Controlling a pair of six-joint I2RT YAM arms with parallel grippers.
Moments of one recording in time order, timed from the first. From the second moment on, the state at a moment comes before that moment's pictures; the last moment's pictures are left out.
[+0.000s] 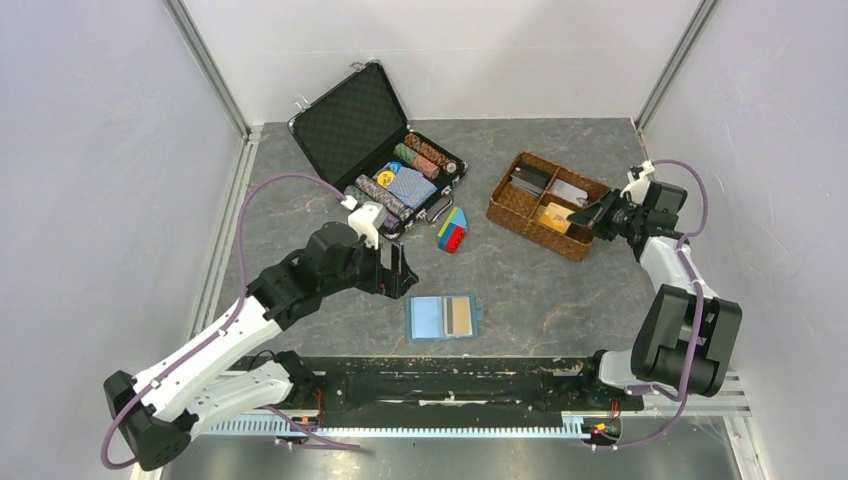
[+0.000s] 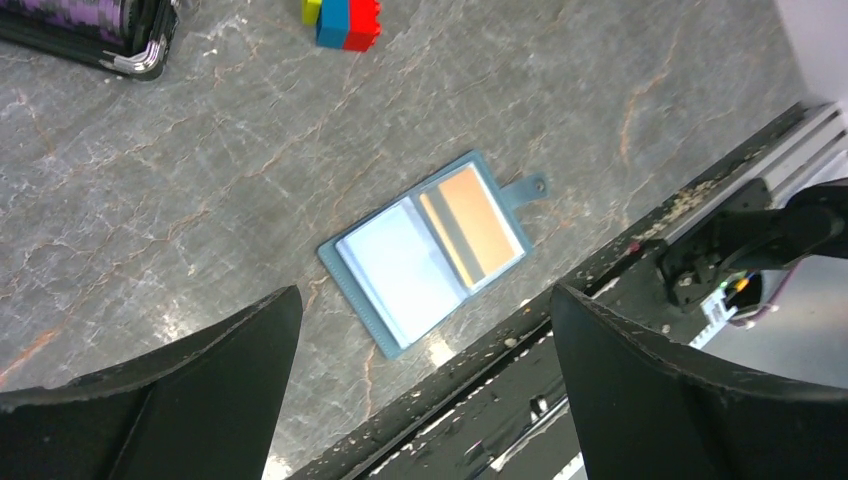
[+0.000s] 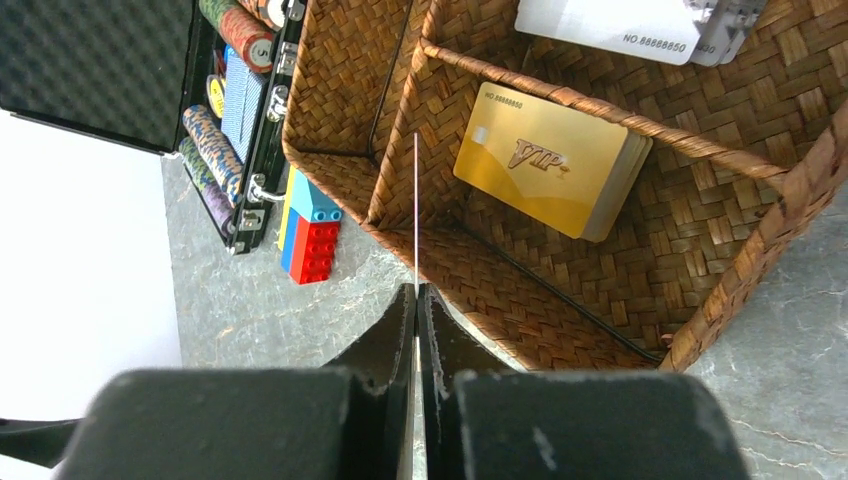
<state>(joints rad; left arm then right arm) -0.77 0.88 0.86 -0.54 0.02 -0.45 -0.33 1.38 0.79 -0.12 -0.72 0.43</state>
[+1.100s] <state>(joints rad) -0.77 0.89 0.86 -0.60 0.01 -0.40 -0.28 1.64 0.94 -0.11 -0.65 0.45</state>
